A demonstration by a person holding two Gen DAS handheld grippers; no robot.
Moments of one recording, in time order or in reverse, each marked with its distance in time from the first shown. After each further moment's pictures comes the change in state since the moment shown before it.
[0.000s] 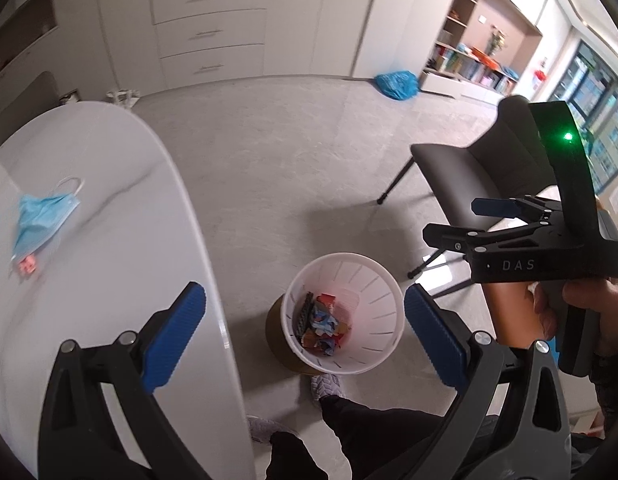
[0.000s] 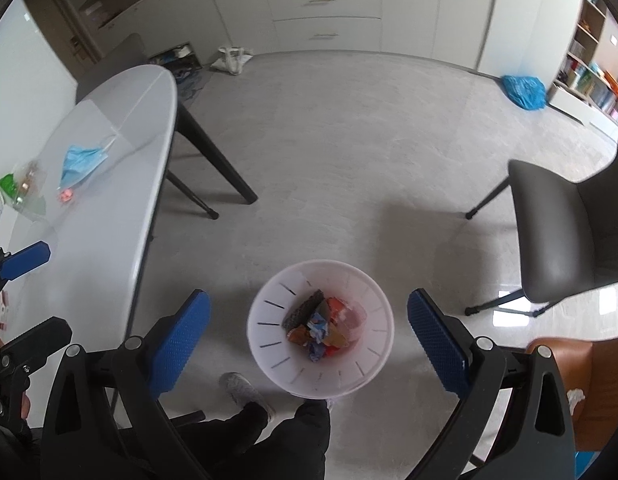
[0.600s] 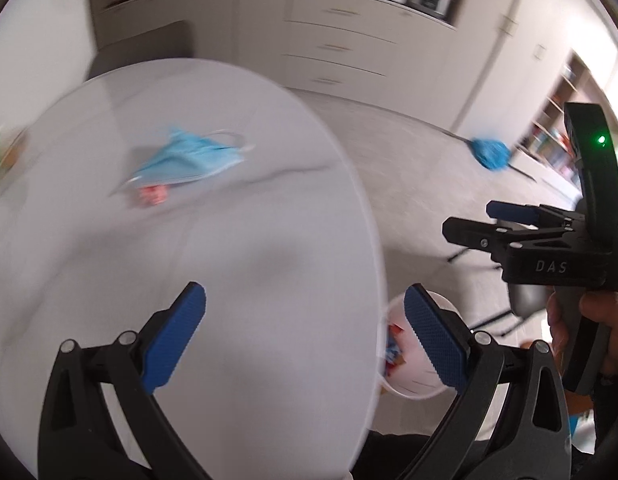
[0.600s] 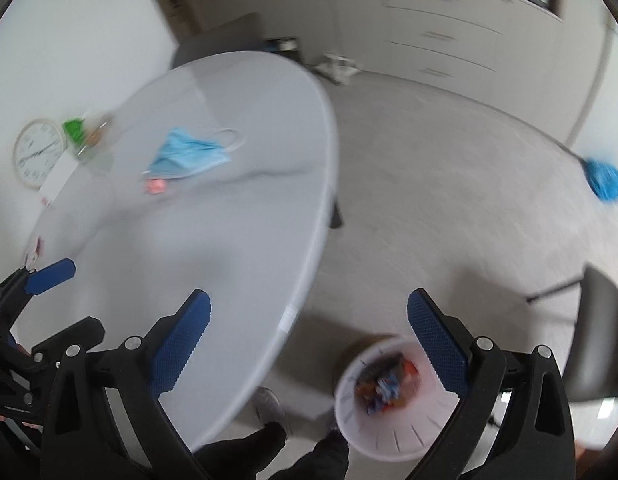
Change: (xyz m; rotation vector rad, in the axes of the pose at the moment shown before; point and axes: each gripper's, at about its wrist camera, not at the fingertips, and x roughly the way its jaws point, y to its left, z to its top) left arm -0.064 0.145 -0.048 -0.365 -0.095 0.232; right arm 0.027 0.173 0.071 -0.327 -0.032 0.210
